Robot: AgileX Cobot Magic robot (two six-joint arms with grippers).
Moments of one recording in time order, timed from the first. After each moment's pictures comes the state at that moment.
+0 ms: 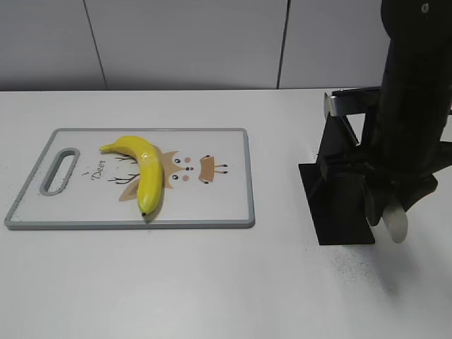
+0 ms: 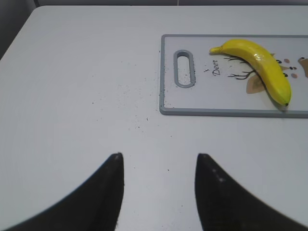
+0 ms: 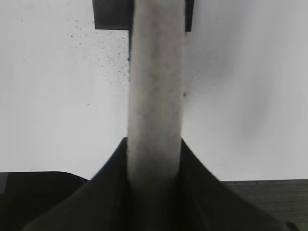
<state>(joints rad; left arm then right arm) 0.01 0.00 -0.47 -0.01 1.08 0.11 0.46 1.72 -1.18 0.00 1.22 0.43</state>
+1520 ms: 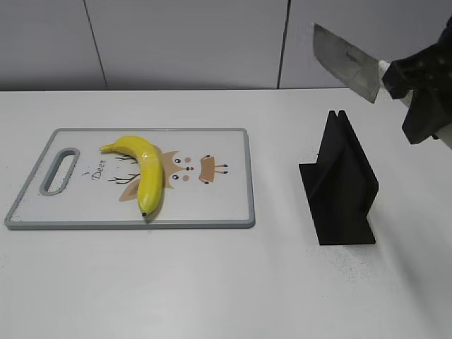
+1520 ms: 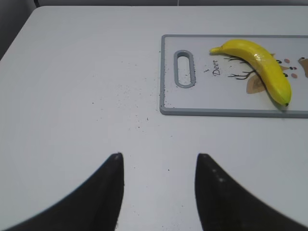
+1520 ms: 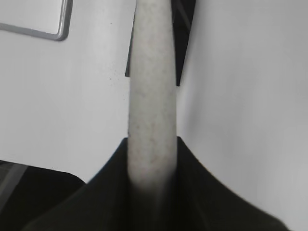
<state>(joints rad) 0.01 0.00 -0.47 -0.01 1.08 0.11 0.46 1.39 -1.25 -0.05 1.22 0.30</state>
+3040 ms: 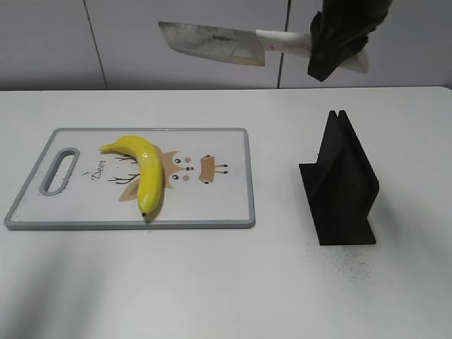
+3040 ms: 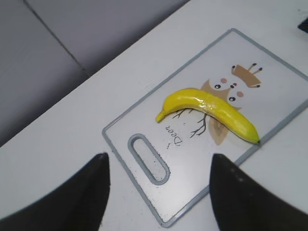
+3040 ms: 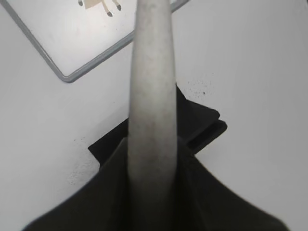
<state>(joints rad) 0.01 1.07 -1.13 -0.42 0.94 1.02 0.46 1.81 -1.75 0.01 1.23 -0.53</state>
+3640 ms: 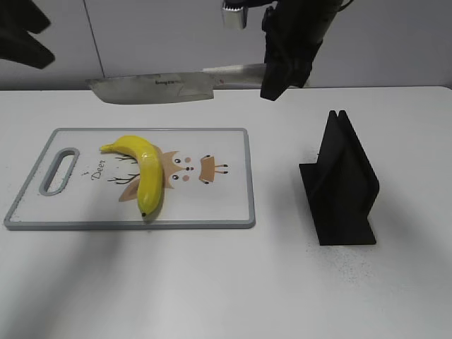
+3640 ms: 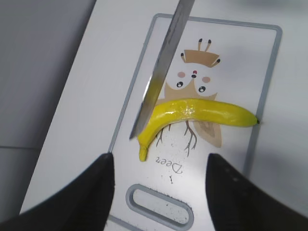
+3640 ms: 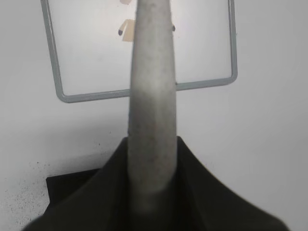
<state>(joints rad) -0.08 1.48 -1.39 -0.51 1.06 1.53 0.46 2.05 -1.92 0.17 1.23 -1.02</state>
